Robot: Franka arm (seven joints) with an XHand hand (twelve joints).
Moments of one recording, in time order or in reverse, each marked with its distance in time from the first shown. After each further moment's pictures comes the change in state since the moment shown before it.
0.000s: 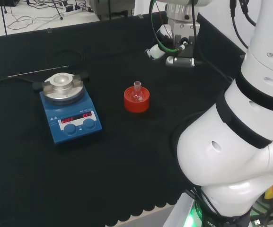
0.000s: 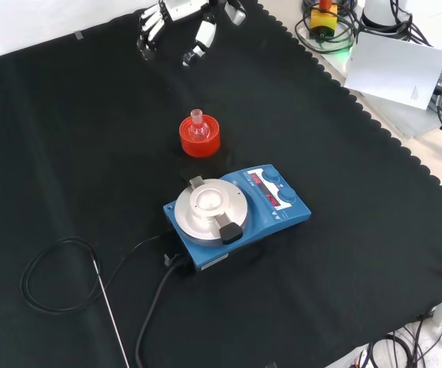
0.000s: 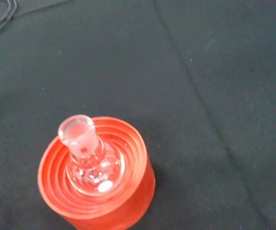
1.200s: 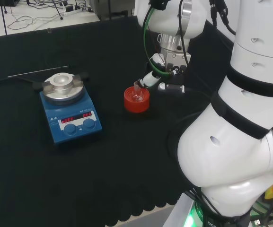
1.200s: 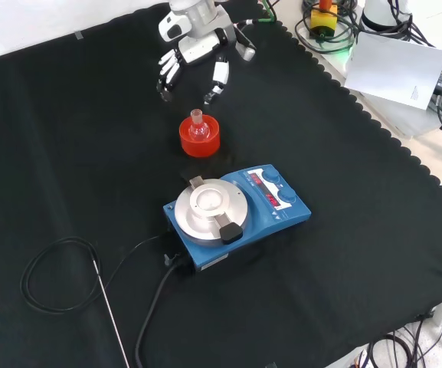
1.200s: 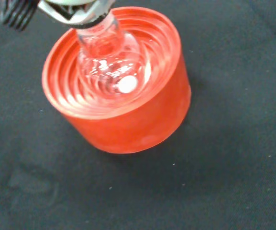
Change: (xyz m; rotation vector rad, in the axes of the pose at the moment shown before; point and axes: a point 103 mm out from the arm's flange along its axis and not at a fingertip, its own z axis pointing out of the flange) arm 0.015 0.000 0.089 0.077 0.081 -0.039
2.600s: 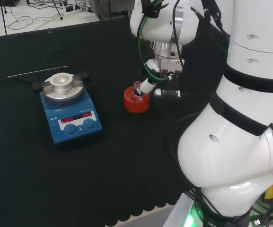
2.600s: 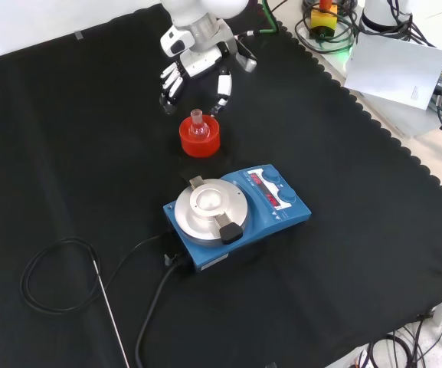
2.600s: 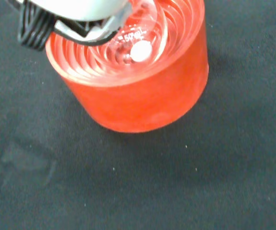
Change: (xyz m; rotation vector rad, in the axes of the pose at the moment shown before) arm 0.008 0.011 0.023 0.008 -0.041 -0.038
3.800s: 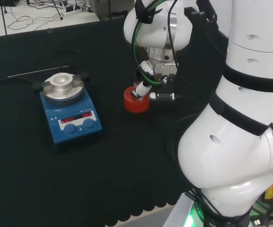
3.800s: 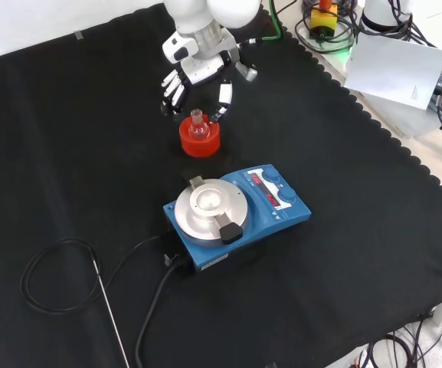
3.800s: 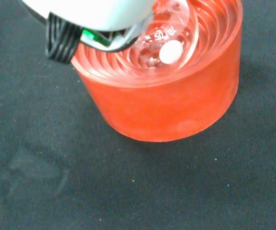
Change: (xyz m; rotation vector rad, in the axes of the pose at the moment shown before) arm 0.015 0.008 0.010 -0.054 -0.023 -0.031
